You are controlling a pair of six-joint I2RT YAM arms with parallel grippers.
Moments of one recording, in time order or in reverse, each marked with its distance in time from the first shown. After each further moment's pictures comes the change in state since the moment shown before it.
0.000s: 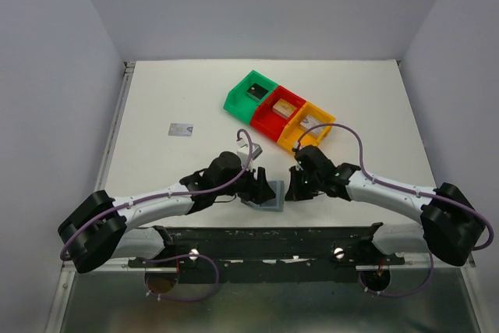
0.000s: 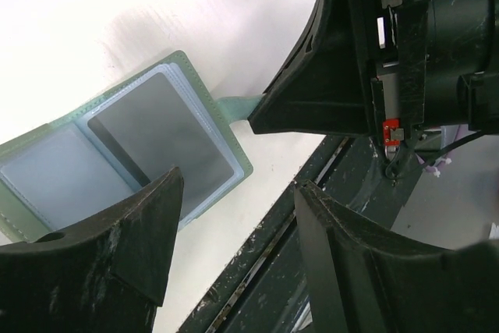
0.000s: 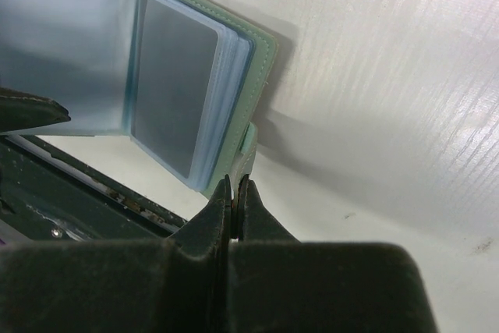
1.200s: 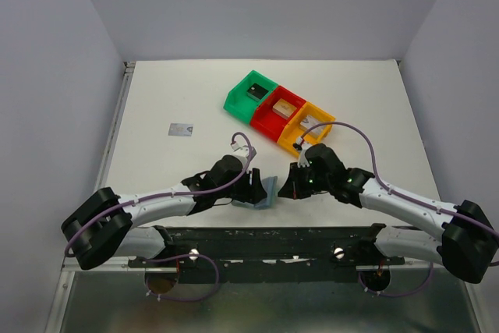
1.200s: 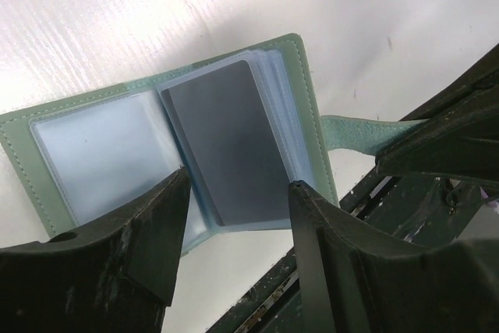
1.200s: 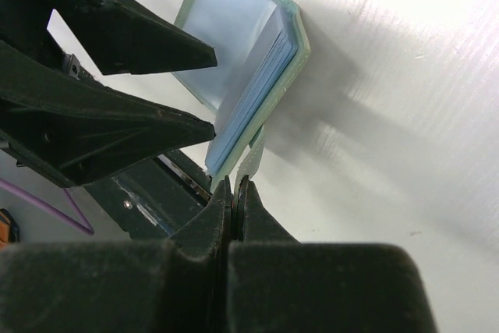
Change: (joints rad) left arm 0.000 0.030 -0.027 -0.060 -0.149 -0.032; right arm 0.000 -0.158 -0.042 0.117 -0.132 -0.004
